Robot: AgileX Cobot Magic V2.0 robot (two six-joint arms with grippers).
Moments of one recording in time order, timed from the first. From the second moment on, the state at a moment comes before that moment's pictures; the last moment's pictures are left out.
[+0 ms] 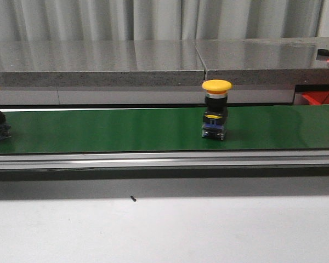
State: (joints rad) left arm -0.15 0.23 -0.56 -0.20 0.92 0.08; right arm -0.05 0.26 -0.35 0.00 0.35 0.07
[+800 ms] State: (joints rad) left arm -0.15 0.23 -0.56 -0.20 0.92 0.08; right arm 0.07 1.02 -0.97 0.17 0.82 -0.11
